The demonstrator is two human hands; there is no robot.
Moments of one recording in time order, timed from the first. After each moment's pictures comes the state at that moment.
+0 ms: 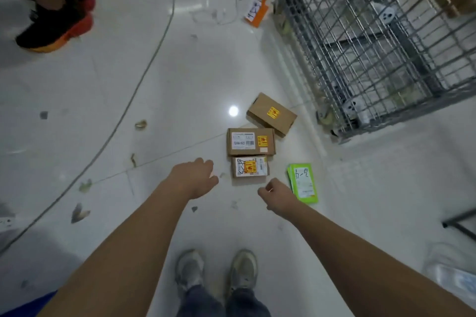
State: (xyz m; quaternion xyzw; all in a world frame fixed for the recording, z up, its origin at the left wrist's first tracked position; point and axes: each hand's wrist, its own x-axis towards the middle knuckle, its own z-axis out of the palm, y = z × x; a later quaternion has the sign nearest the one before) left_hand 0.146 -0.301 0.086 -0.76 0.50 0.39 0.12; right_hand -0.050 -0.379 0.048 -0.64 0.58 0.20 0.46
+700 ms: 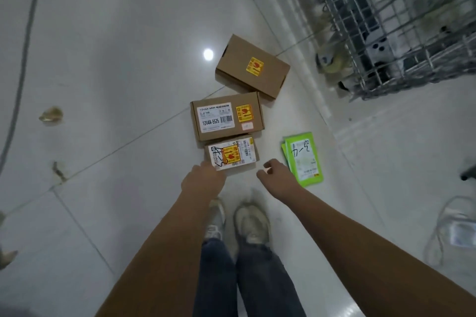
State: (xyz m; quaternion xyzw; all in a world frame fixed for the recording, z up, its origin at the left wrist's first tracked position) left_hand 0.086 -0.409 -0.151 -0.78 0.30 0.54 0.10; right_hand -0.072 -0.469 -0.144 -0.55 0.66 0.21 0.46
